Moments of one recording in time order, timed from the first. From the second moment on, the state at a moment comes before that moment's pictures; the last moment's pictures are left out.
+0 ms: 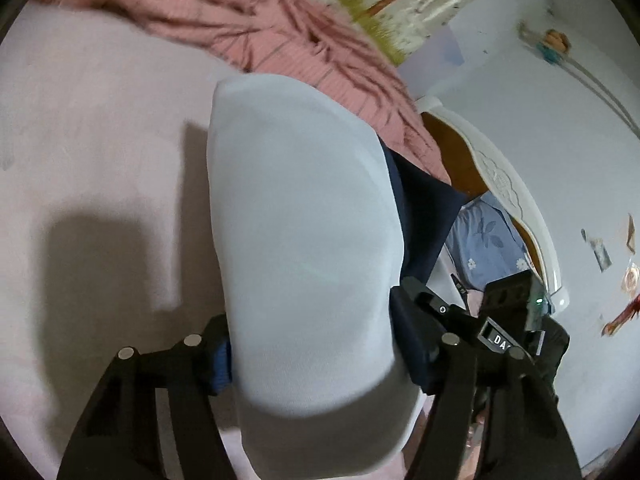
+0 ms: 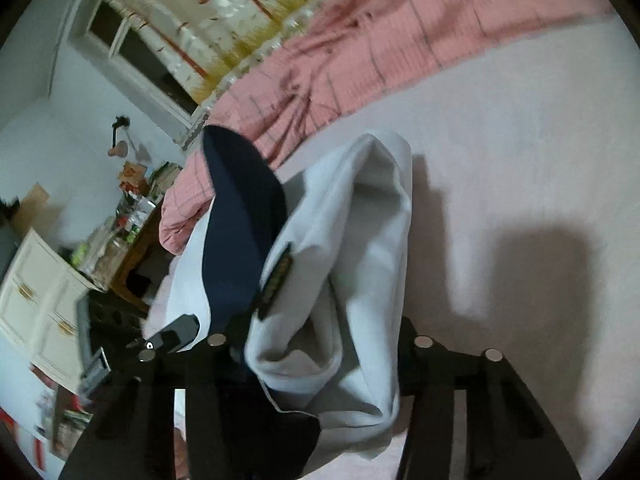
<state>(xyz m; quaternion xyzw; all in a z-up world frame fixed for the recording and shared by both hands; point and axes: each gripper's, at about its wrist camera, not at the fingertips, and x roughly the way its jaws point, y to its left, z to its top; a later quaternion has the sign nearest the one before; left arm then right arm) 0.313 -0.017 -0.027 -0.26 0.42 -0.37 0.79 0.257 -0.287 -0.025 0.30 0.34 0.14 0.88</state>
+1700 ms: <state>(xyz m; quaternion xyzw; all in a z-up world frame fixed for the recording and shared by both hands) 0.254 -0.410 0.047 -0.04 0.23 -0.42 0.88 0.096 -0.636 0.048 0.16 0.19 -0.23 0.94</state>
